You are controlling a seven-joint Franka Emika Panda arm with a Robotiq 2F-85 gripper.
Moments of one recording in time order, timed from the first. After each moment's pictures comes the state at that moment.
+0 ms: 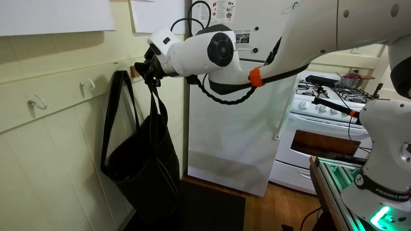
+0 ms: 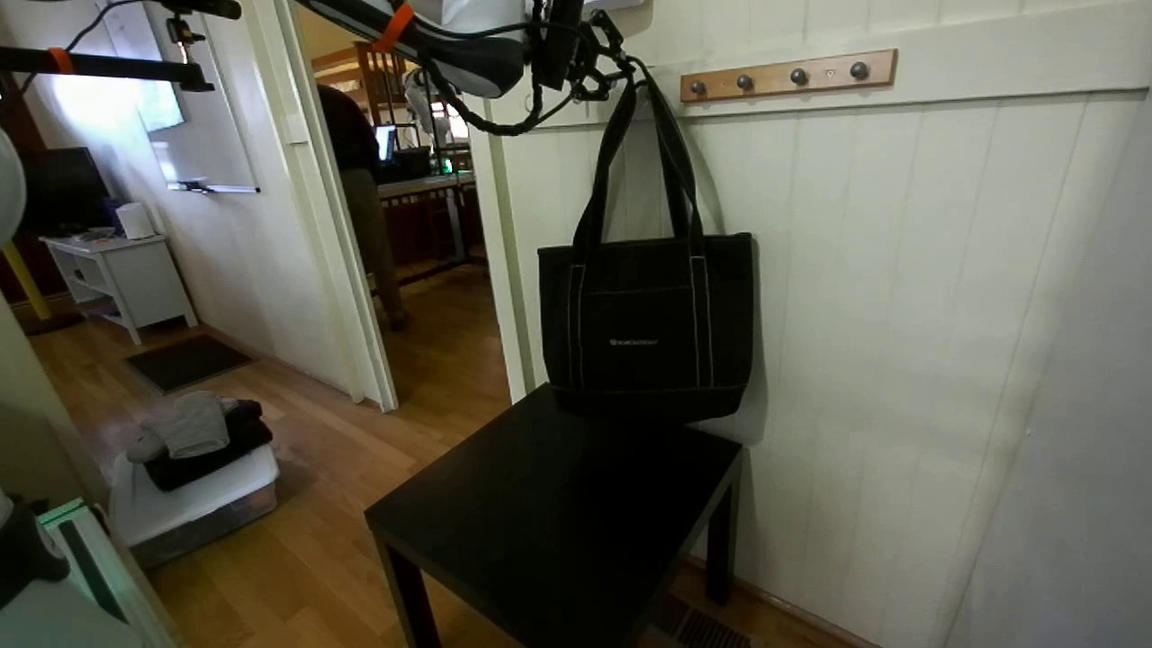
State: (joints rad) arm 1.02 0.75 -1.28 -1.67 -0.99 3.11 0.39
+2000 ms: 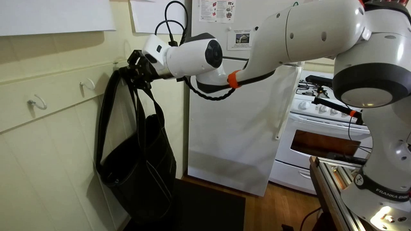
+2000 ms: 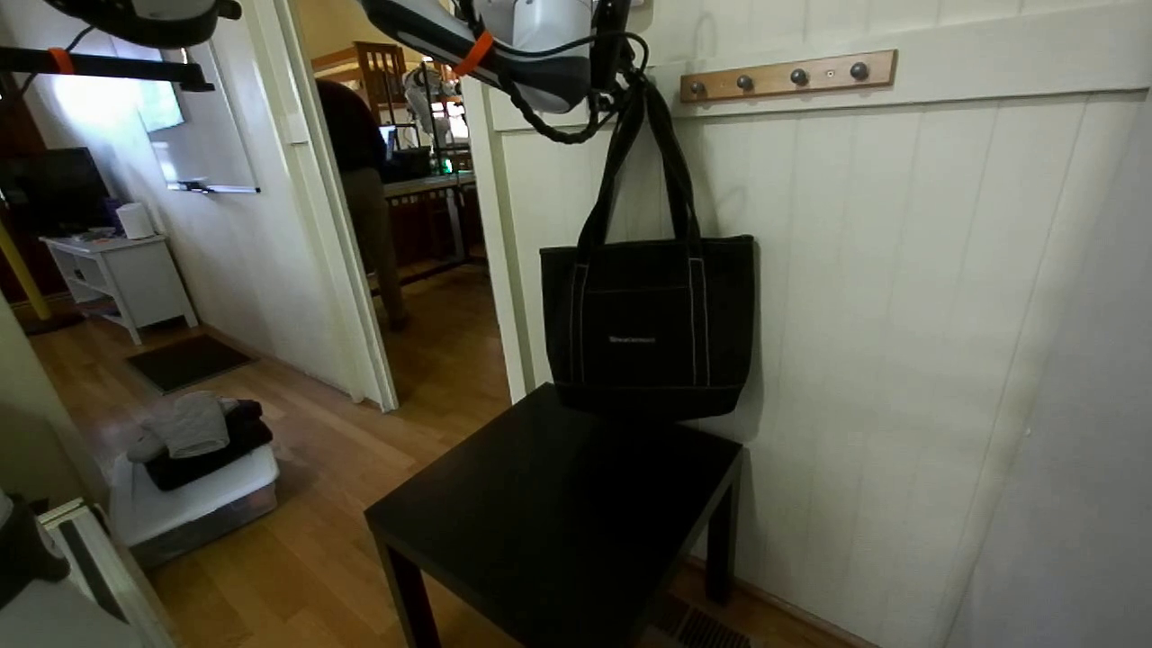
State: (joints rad) arm 0.71 0.85 -1.11 -1.42 -0.99 3.40 0.18
